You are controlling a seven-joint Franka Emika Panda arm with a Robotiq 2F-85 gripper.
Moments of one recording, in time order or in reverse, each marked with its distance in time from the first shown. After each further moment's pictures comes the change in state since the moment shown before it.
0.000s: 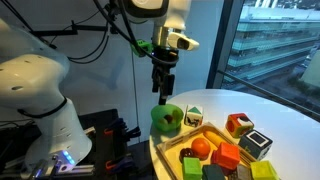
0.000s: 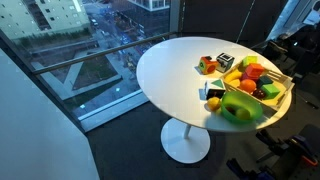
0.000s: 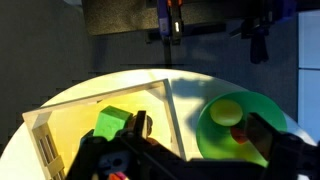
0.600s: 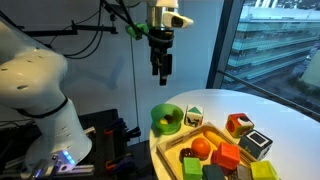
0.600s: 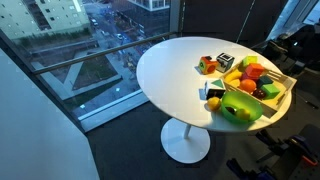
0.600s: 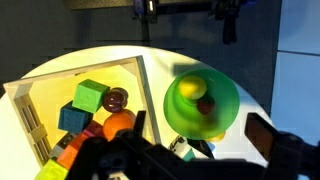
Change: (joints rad) arm 0.070 -0.112 0.022 0.019 0.080 -0.020 0.004
